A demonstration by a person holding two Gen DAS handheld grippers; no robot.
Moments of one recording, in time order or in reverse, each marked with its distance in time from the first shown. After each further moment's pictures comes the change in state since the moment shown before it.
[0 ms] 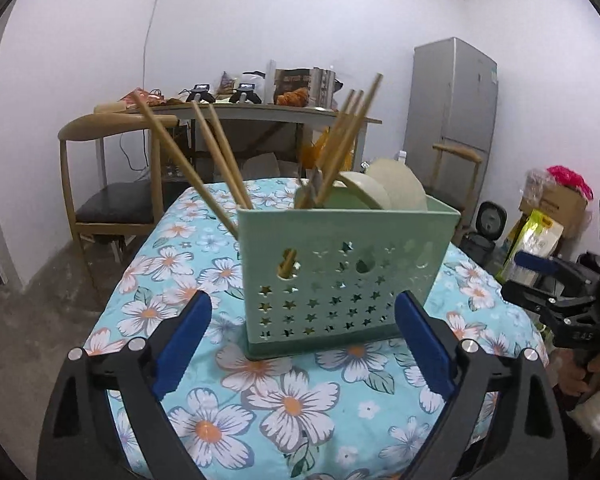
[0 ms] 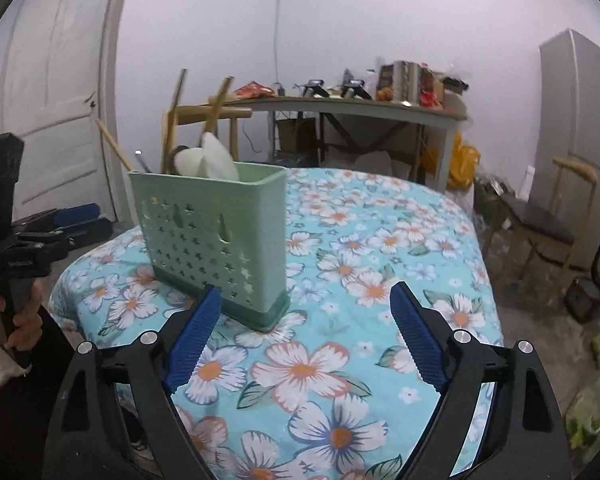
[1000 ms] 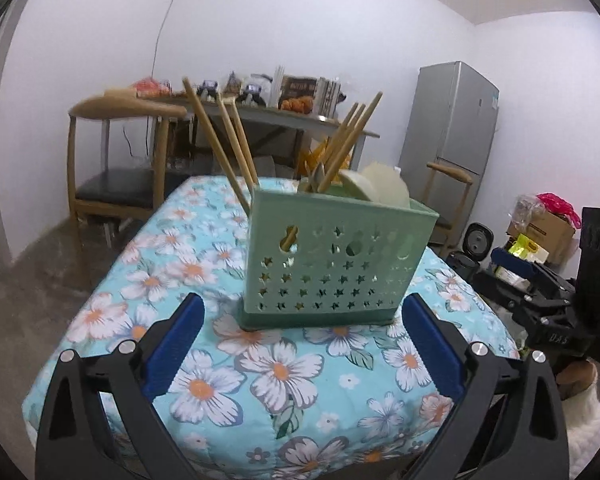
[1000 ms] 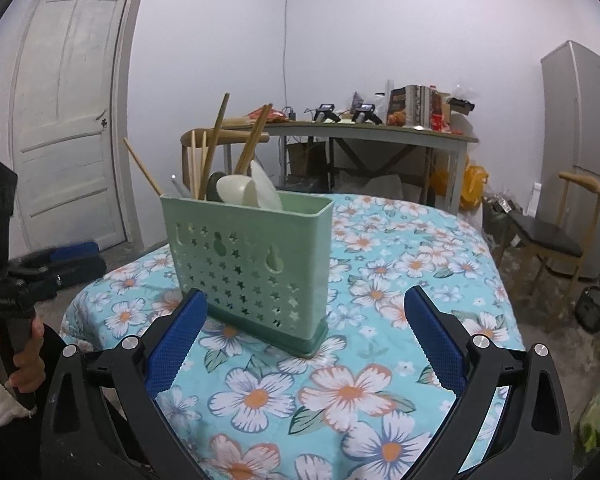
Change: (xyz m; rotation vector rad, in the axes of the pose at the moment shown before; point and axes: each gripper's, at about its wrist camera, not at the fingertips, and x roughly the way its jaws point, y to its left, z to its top) left arm -0.039 0.011 -0.022 -0.086 -0.060 -0.039; right arm -0.007 0.033 0.004 0.017 -0.083 0.021
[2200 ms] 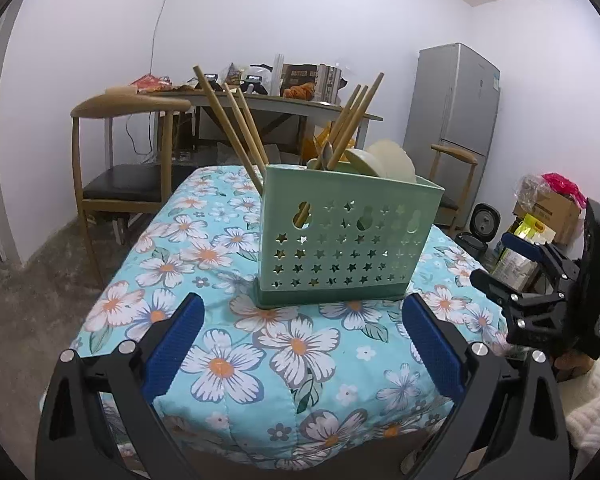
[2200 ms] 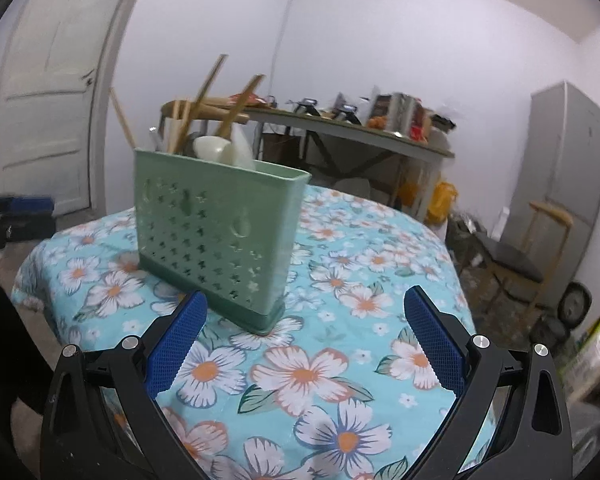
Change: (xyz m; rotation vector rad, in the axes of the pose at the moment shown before) left arm -0.002 0.009 -0.010 0.011 0.086 0.009; right arm 0.004 0.002 -0.017 -0.114 0.018 -0.152
